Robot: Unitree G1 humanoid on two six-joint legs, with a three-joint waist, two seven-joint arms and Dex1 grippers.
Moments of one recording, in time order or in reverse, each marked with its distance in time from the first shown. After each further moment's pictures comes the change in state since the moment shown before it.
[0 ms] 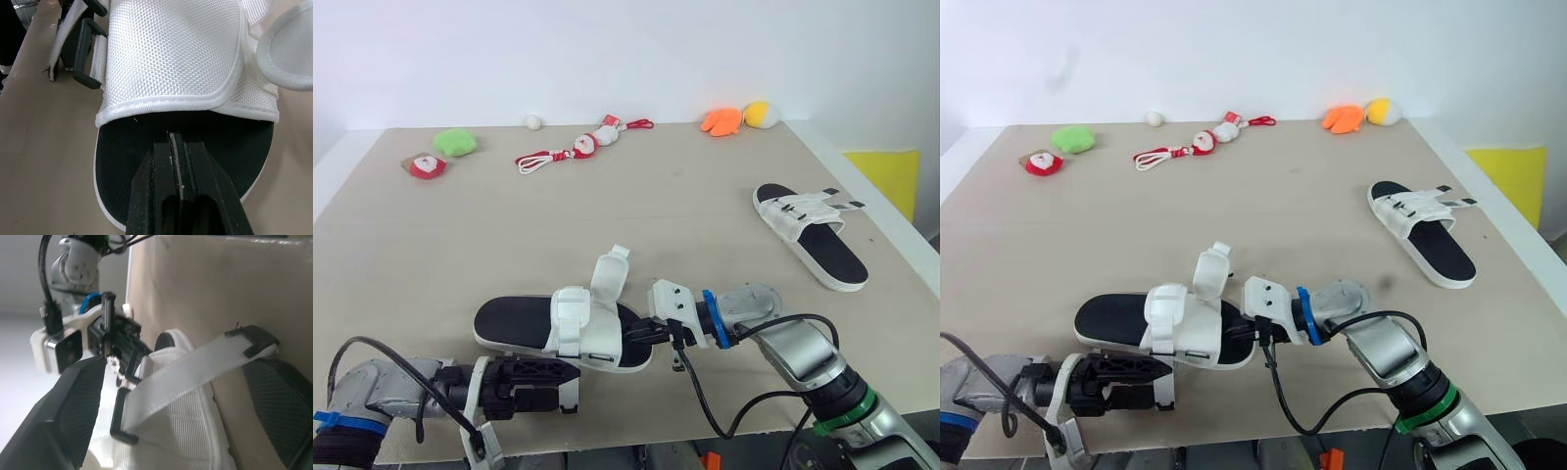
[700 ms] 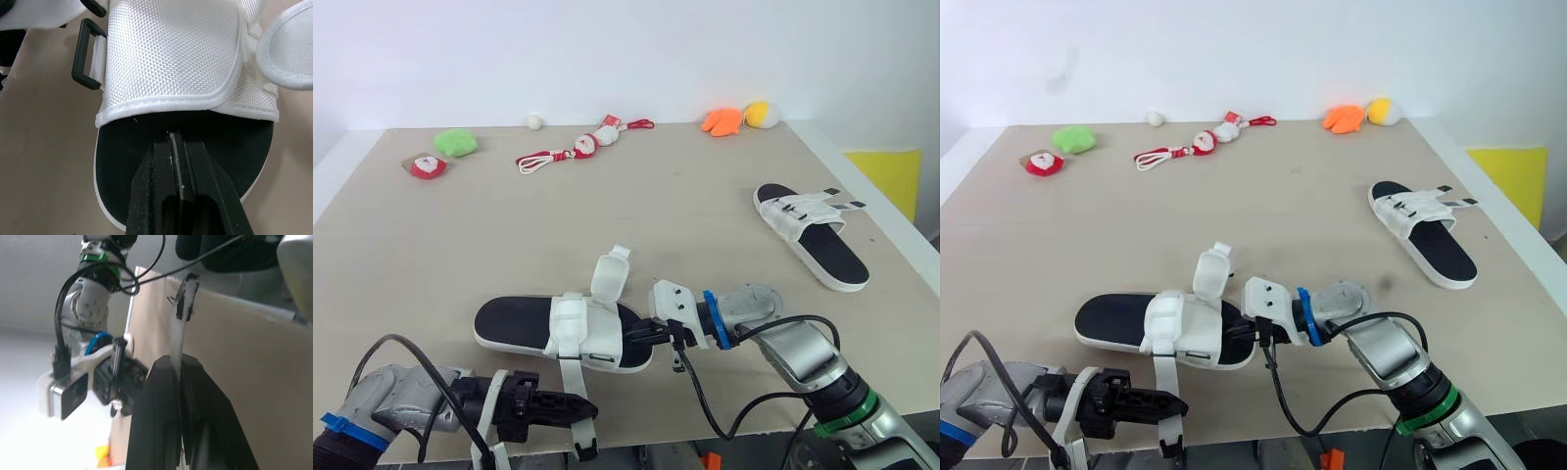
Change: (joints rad) left arm 0.045 0.090 -0.204 -0.175 -0.137 0.182 -0.039; right arm 0.004 -0.002 -0.003 -0.002 0.000 0.003 -0.002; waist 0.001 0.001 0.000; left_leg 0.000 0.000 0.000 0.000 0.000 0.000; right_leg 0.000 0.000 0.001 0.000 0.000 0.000
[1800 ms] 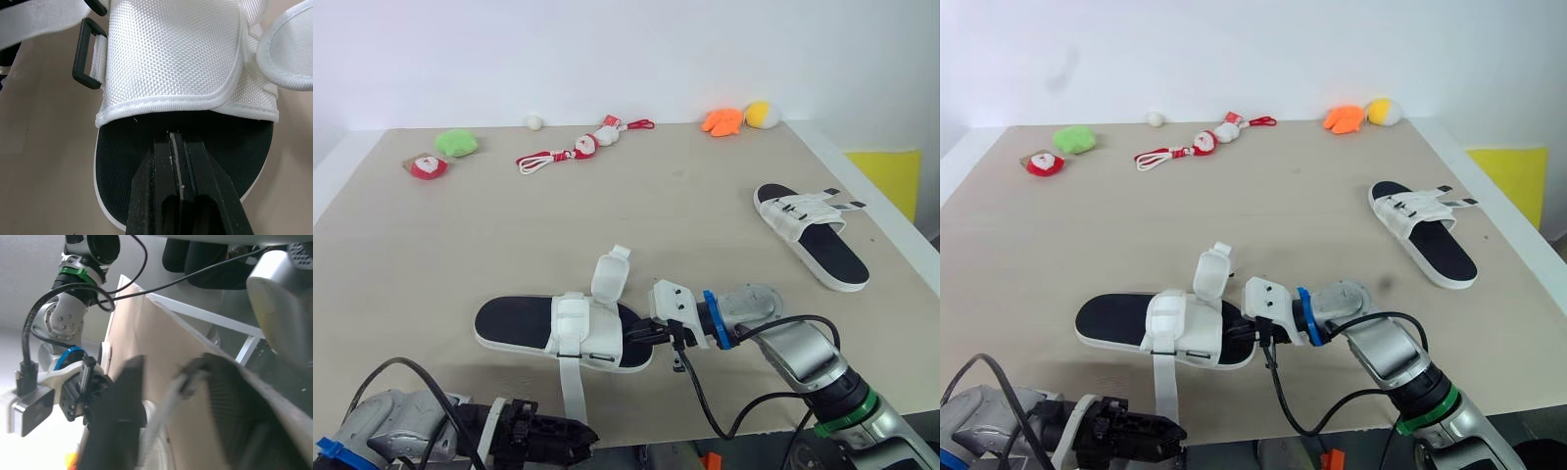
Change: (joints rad) left arm 0.117 -0.002 -0.014 0.001 0.025 -0.034 -0.003; right arm 0.000 -0.002 0.002 0.000 0.000 -0.001 0.001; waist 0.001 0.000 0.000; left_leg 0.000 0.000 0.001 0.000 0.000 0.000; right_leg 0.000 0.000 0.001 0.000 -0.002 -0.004
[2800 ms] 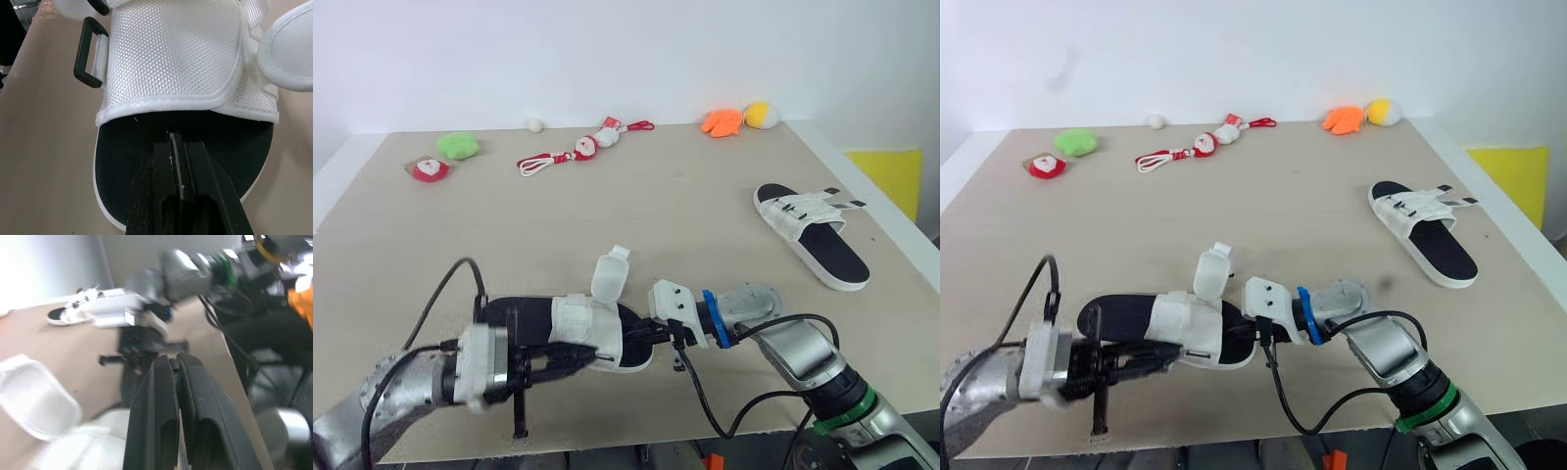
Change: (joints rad) left arm -0.005 0.330 -0.087 -0.498 -1.456 1.126 -0.325; right arm -0.012 0.000 0.013 0.027 -0.016 -0.044 0.013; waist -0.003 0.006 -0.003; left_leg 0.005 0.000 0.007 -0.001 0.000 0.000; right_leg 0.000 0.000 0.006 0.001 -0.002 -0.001
